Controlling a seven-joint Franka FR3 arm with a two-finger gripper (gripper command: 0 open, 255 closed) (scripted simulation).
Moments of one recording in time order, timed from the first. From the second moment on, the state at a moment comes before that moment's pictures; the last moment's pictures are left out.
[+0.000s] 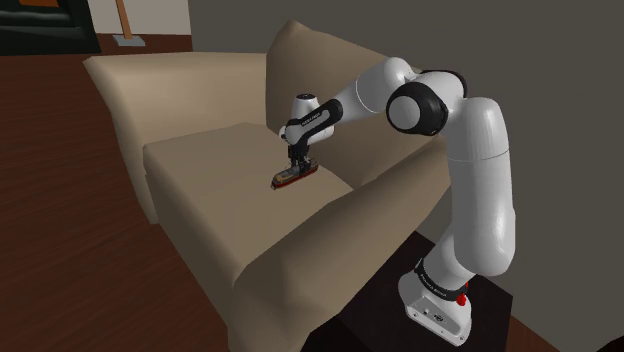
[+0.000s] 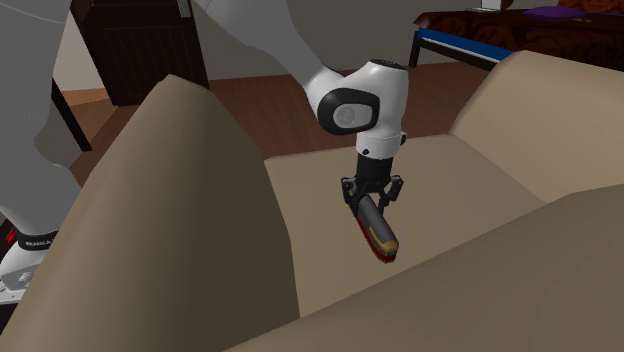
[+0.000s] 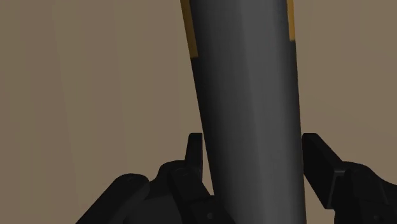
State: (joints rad) arm 0.08 0.62 -0.22 -1.82 0.08 2.41 -1.50
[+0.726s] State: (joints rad) arm 0.09 0.60 -0.23 -1.82 0.07 2.39 -1.50
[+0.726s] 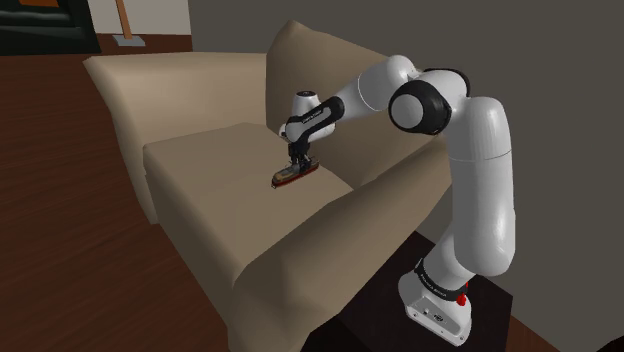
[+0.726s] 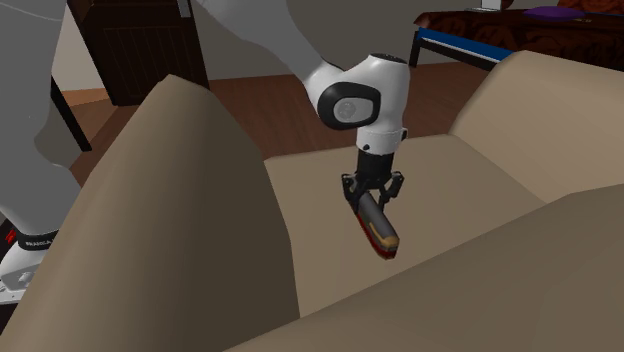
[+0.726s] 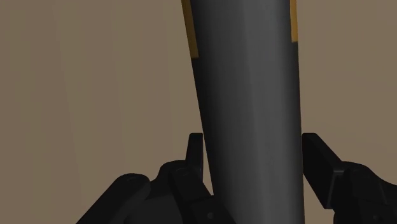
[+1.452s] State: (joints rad) arm 0.10 0.50 -0.24 -1.82 0.05 2.29 -1.49
